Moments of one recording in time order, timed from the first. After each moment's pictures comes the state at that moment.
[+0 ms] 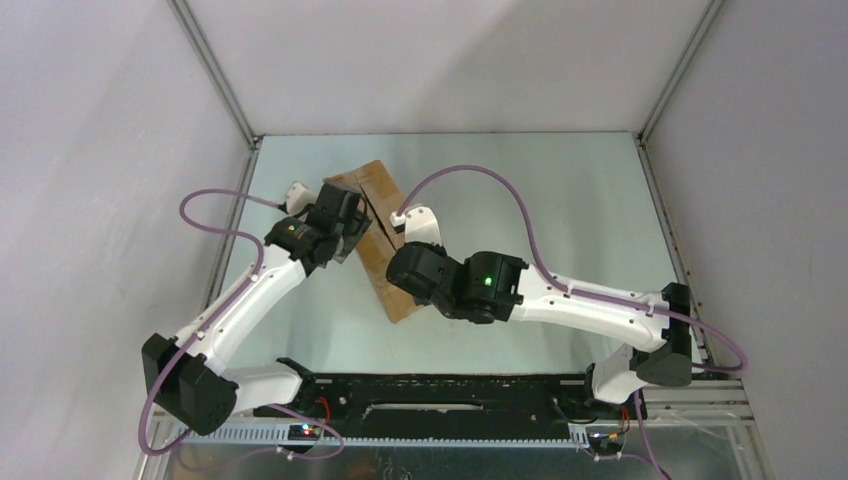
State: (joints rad) left arm -0.50 1.21 1.11 -0.79 -0.44 -1.31; right arm 1.32 1.58 1.60 -0.88 0.58 0.64
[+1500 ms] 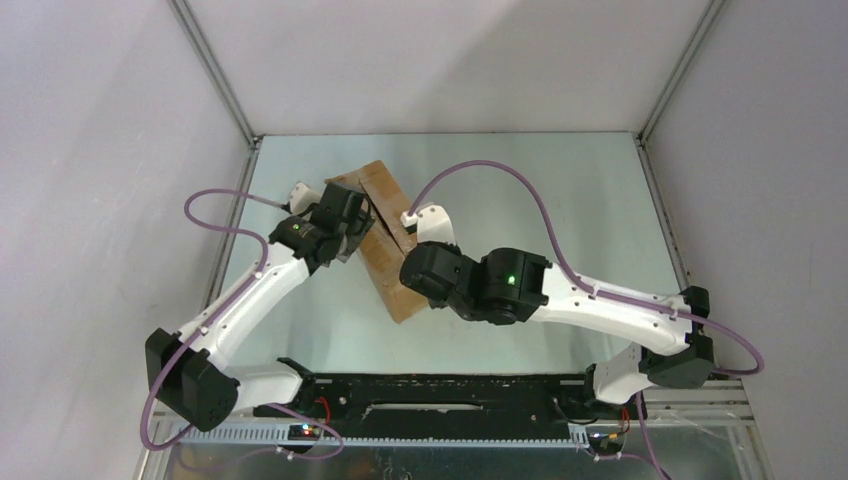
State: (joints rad) left arm -0.51 1.23 1.11 -0.78 -0.45 -1.33; right arm 1.34 1.53 1.67 -1.04 0.58 0.63
